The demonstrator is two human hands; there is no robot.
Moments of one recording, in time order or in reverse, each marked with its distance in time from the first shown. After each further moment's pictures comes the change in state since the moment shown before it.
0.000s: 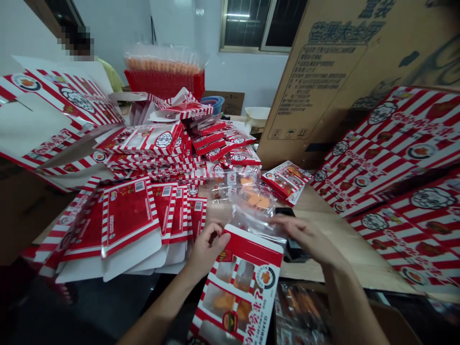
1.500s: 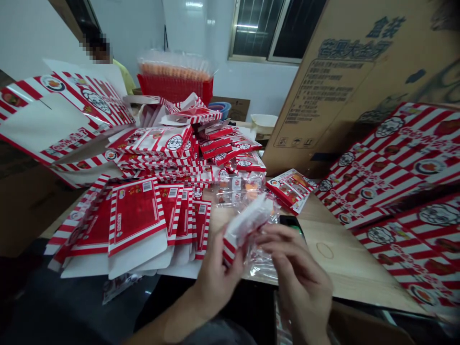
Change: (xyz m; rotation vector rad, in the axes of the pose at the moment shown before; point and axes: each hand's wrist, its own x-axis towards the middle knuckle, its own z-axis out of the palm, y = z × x) left_hand -0.030 0.026 0.021 0.242 0.230 0.342; right_hand -0.040 -0.046 0.098 -0.115 0.523 -0.609
